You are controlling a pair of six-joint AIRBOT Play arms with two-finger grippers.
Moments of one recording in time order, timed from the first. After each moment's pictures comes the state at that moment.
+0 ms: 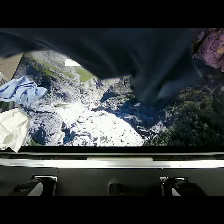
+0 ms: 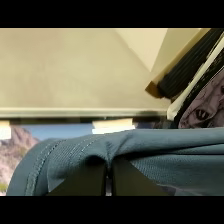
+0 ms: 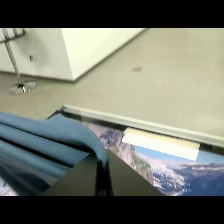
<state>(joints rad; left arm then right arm) 0.15 -0.87 1.79 1.02 -1.08 -1.48 0.17 -0.92 2.00 -1.16 1.10 1.52</state>
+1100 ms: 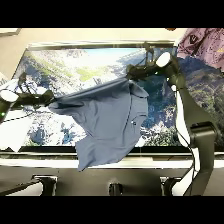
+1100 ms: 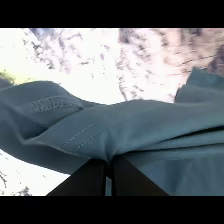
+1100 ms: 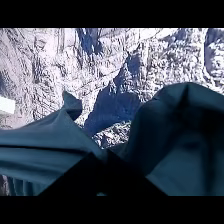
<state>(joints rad) 0.15 -1.36 1.08 1.03 -0.83 -1.50 0.17 -1.95 2.02 -0.94 1.12 1.59</state>
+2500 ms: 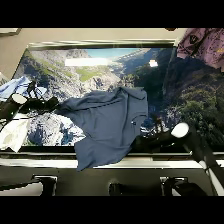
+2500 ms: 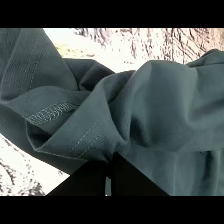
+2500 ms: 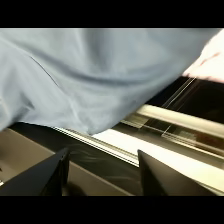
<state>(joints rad) 0.15 -1.45 1.05 1.02 -0.84 -1.49 0.22 -0.98 0.52 -0.80 1.15 1.53</state>
